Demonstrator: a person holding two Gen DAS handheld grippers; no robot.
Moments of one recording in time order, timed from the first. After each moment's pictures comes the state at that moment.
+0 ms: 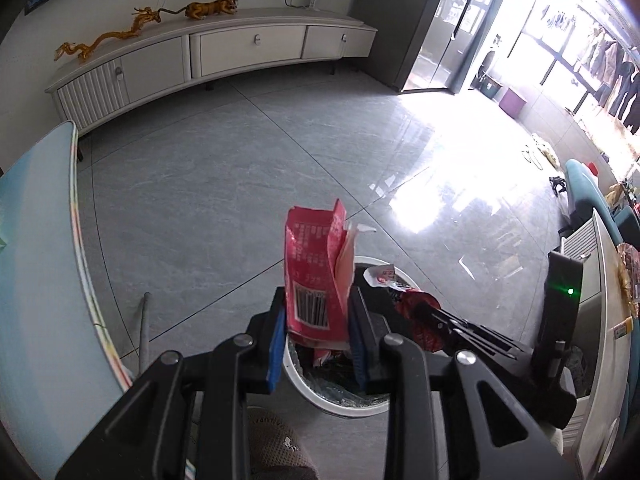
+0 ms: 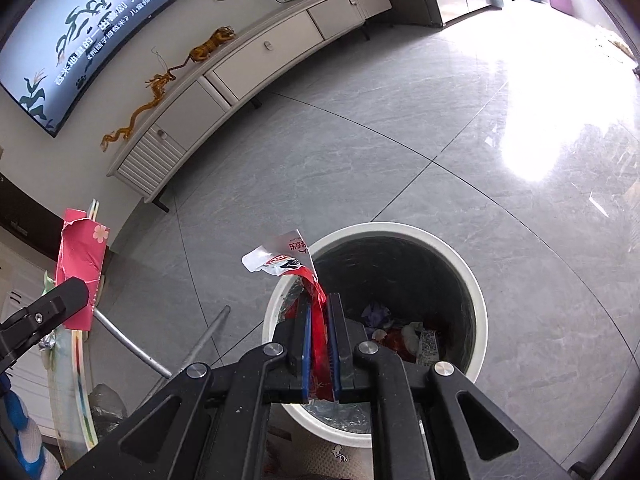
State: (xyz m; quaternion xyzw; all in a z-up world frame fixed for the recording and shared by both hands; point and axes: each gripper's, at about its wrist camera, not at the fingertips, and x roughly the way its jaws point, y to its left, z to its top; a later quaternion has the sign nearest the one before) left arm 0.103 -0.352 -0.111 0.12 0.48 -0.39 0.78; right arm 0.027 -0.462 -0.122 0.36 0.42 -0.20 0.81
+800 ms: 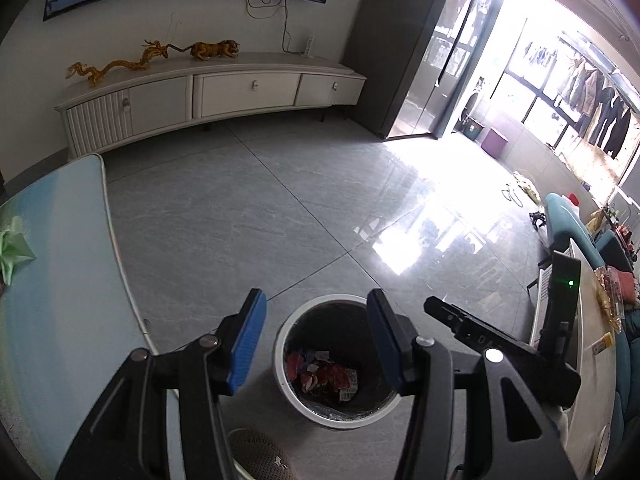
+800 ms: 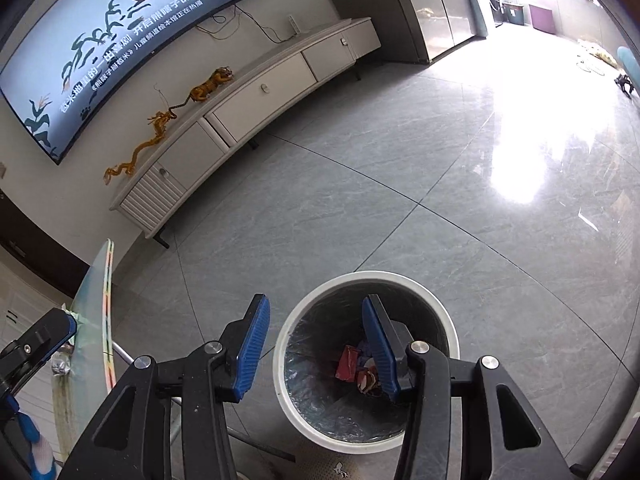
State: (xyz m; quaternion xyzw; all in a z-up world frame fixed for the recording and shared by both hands) left arm 0.103 -0.296 -0.041 0.06 0.41 -0.40 0.81; right arm 0.007 -0.460 -0.053 0.34 0.36 -0.24 0.84
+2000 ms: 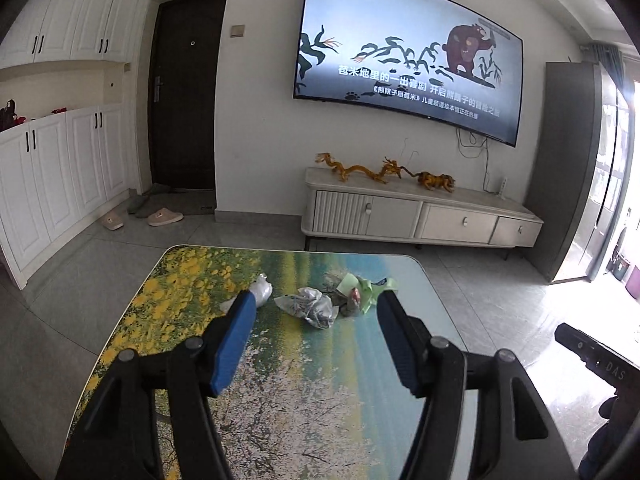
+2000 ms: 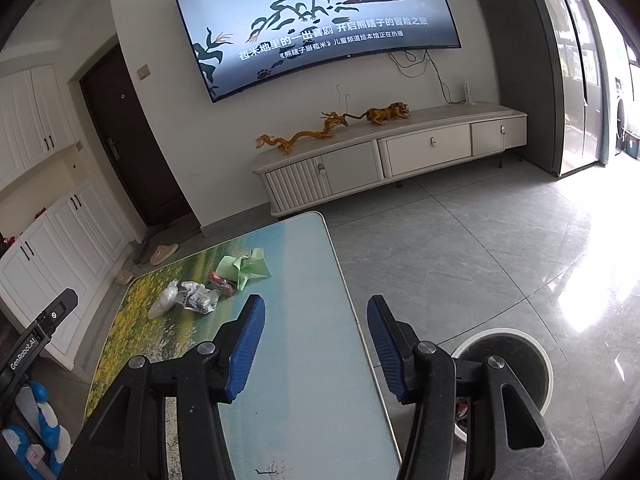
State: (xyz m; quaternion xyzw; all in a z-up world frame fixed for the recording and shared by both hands) left arm 0.068 0.047 0.058 -0.03 0.24 -0.08 0.97; right arm 0.073 -0.214 0.073 0.17 0.30 -0.07 0.94
